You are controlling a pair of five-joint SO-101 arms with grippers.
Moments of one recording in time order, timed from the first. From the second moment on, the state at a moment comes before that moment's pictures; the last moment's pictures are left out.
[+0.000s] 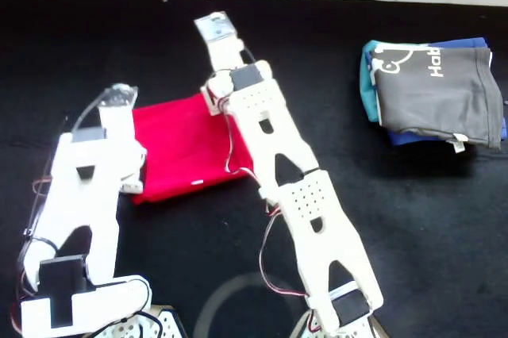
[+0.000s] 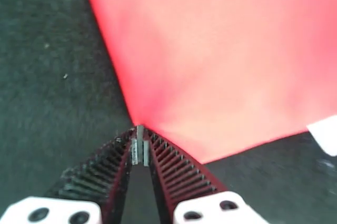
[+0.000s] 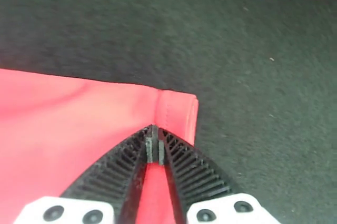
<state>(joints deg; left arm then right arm) -15.5 -10.6 44.6 53.3 -9.6 -30.6 67.2 -72.0 73.8 1.0</state>
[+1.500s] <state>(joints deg) -21.7 -38.8 52.7 59.6 -11.6 -39.6 63.9 -75.3 99.1 -14.8</state>
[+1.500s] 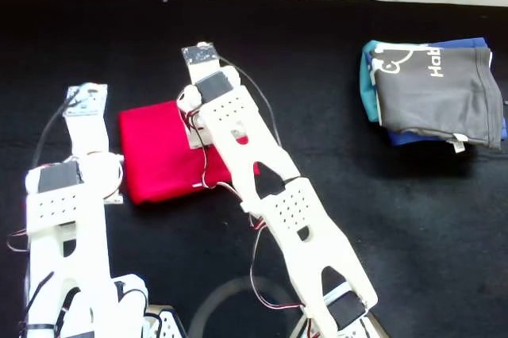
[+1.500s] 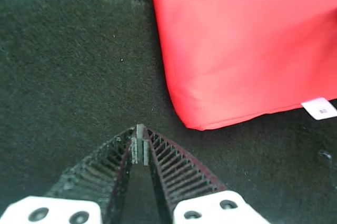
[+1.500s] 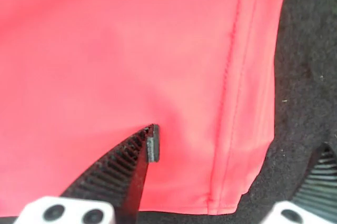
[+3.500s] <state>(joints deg) -25.9 -2.3 44.7 55.0 -15.7 12.3 22.9 -60.6 98.1 30.9</state>
